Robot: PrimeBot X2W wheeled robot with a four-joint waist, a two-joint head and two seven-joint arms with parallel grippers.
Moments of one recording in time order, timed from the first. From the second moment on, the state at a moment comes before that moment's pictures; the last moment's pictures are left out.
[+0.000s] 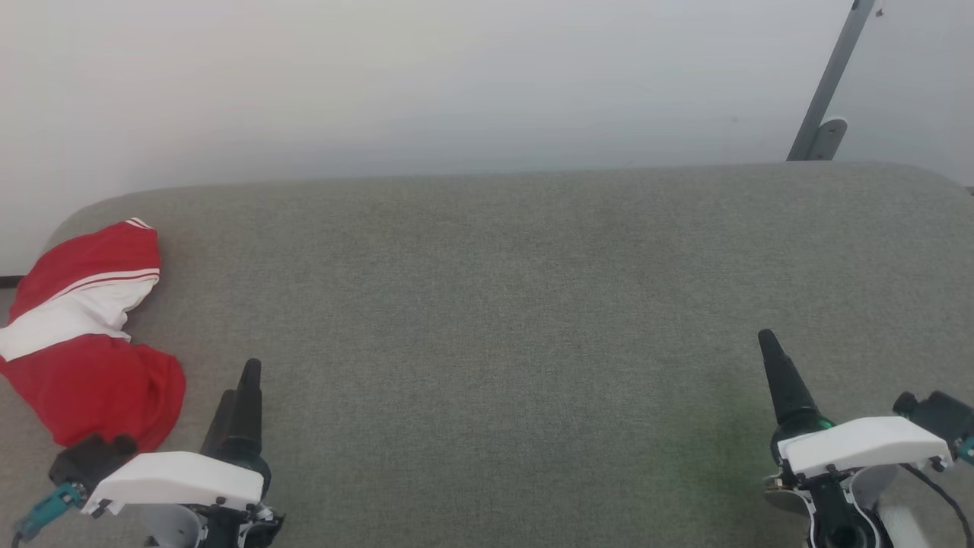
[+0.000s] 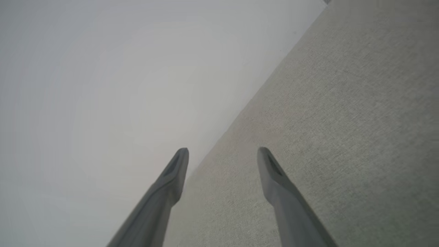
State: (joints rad) left arm -0.05 0.18 -0.01 0.18 -1.16 0.05 -0.06; right arm -0.13 -0.10 0.00 0.33 1.16 0.13 -0.05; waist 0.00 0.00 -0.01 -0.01
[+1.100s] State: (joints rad) left arm -0.05 0.25 -0.04 0.22 -0.65 0.09 -0.15; right arm -0.15 -0.08 -0.08 0.30 0.61 0.13 -0.05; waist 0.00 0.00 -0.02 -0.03
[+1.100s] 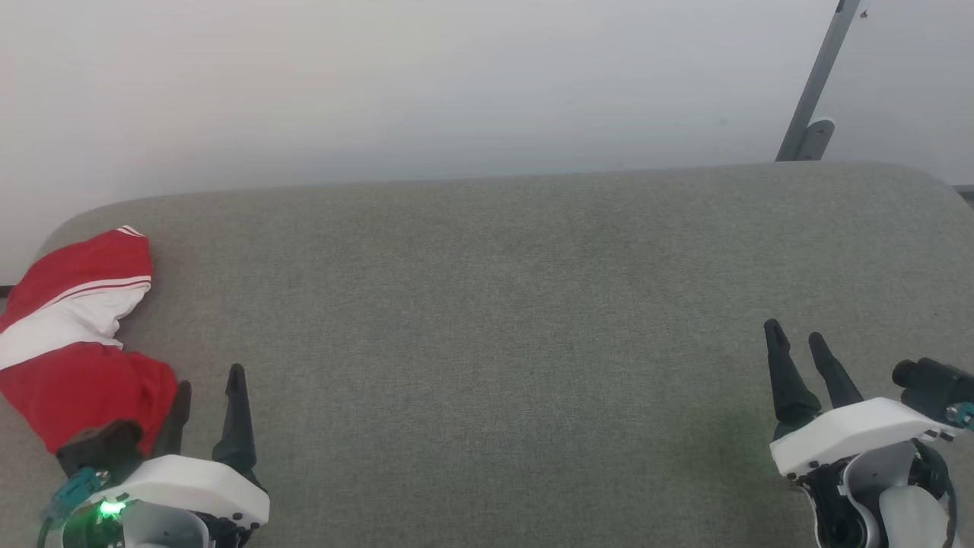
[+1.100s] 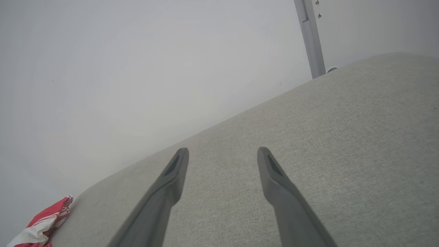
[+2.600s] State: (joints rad) left arm -0.02 0.28 -0.06 0.18 -0.27 0.13 -0.25; right arm -0.15 -0.08 -0.08 0.27 0.25 0.13 -0.11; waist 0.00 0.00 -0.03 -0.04
